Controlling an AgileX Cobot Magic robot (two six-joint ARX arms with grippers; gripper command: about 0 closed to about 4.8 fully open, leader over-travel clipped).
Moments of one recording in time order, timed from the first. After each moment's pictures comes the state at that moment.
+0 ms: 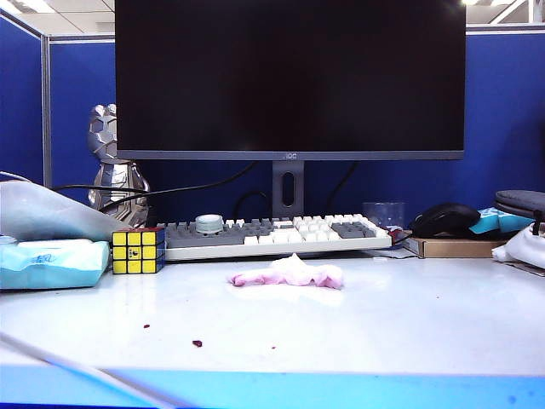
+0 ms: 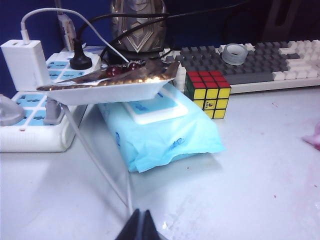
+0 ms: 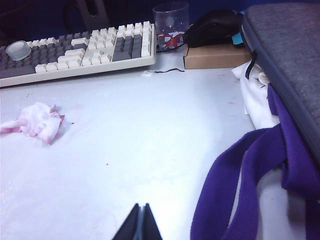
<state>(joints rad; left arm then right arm) -0.11 0.00 0.01 -0.16 -0.04 -0.02 -0.12 0.00 0.02 -0.20 -0.29 0.09</state>
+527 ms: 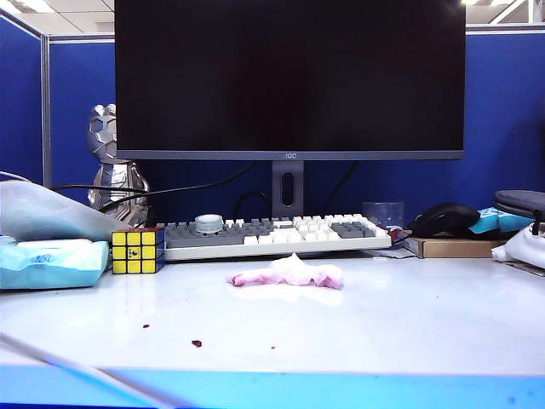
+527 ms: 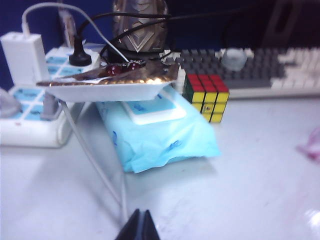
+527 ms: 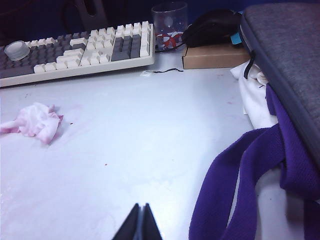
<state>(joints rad) -0.11 0.00 0.01 -0.15 -0.04 -0.08 -0.12 0.00 0.02 -0.20 -0.29 0.09</state>
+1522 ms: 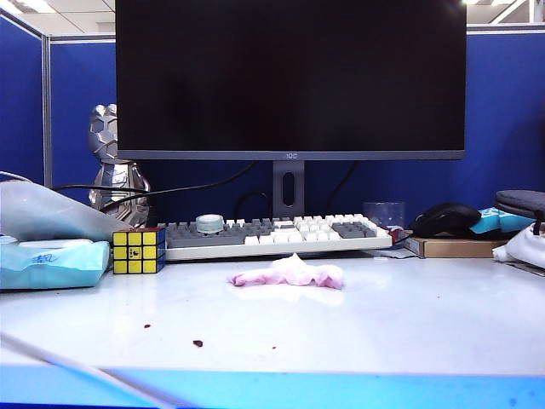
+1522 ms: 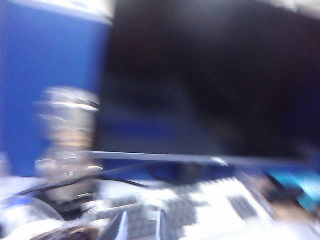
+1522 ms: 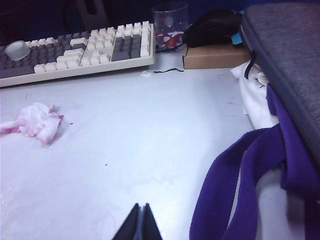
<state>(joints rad) -0.11 0.69 0.69 0.11 0.16 -0.16 -0.12 0.00 0.02 -0.20 -0.29 0.09</state>
